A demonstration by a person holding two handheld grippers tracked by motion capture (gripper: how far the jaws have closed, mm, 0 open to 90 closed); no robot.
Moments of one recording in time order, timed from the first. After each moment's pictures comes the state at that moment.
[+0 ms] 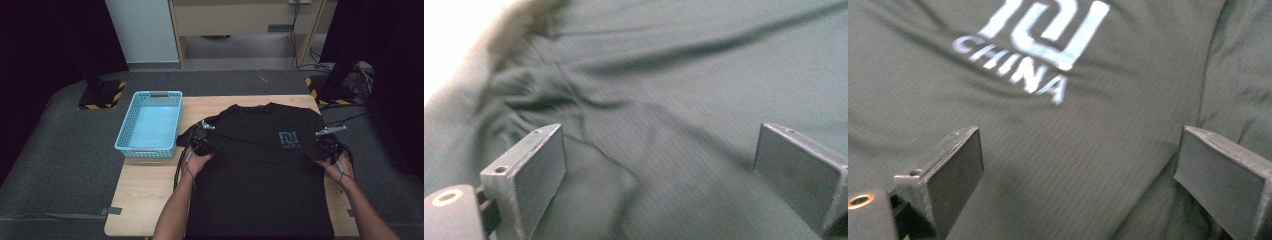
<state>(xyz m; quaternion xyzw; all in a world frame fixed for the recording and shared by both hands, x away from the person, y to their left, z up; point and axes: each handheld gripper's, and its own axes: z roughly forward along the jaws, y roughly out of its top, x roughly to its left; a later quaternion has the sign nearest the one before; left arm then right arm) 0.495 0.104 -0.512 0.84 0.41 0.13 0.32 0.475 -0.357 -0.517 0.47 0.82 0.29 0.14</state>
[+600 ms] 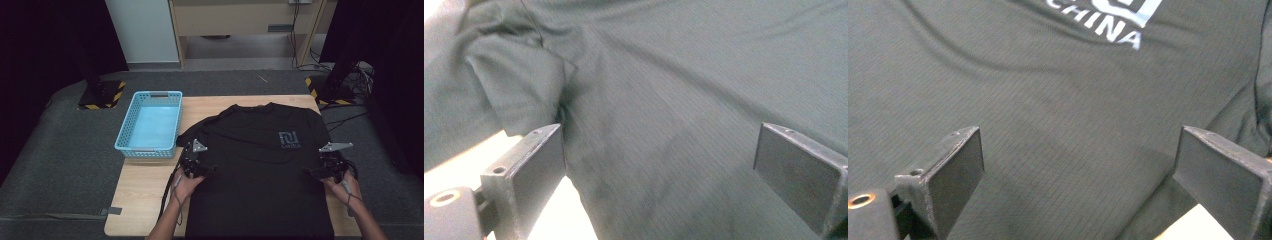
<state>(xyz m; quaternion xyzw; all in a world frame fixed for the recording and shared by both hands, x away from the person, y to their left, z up) 0.417 0.129 -0.509 0.84 0.39 0.13 0.35 0.412 -0.350 -0.512 0.44 0.83 0.32 0.14</state>
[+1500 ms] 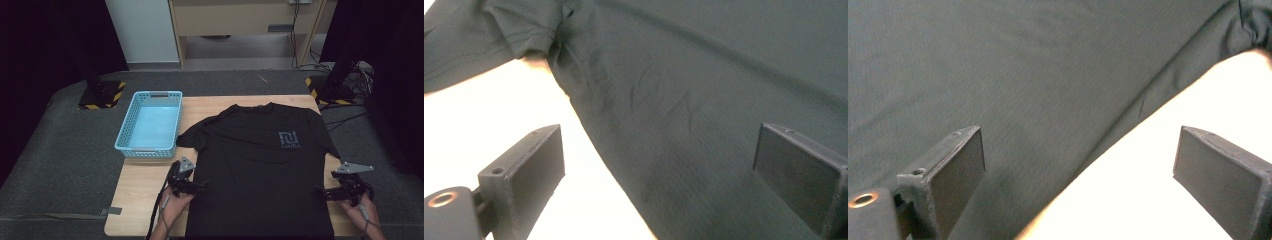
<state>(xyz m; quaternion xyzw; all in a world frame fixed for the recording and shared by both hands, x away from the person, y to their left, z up) 0.358 0.158 -0.511 0.83 0.39 0.15 0.37 0.345 -0.377 -0.519 0.45 0.82 0.33 0.15</state>
